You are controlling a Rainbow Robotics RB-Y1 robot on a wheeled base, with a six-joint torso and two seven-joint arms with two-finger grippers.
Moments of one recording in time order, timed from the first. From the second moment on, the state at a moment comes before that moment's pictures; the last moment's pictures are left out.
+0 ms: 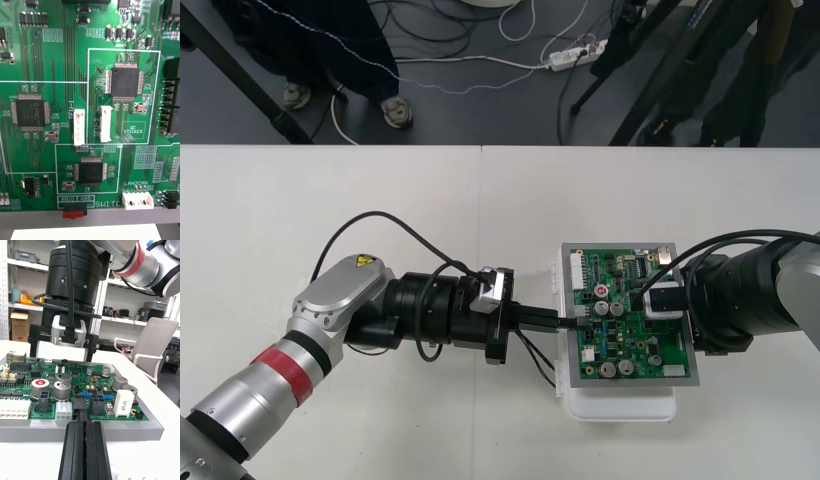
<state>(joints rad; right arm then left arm) -0.16 -0.74 0.21 -2.12 2.43 -1.57 -0.53 -0.48 0.32 -0.54 -1.05 -0.95 -1.27 -0.46</state>
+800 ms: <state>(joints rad) -0.16 -0.74 0.21 -2.12 2.43 -1.57 -0.53 -0.47 0.32 -0.54 -1.06 -0.94 -1.26 -0.55</state>
